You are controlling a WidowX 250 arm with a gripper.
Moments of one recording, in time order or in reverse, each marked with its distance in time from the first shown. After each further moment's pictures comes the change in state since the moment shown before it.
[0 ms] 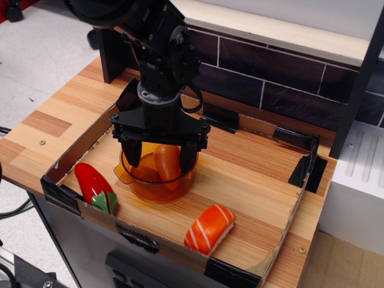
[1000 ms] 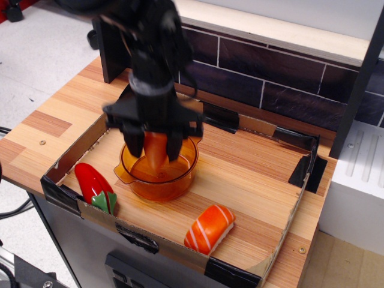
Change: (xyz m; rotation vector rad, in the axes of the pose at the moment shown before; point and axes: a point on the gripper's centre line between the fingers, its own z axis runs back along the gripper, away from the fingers) arm 0.002 0.010 0.032 -0.024 -0.050 0.012
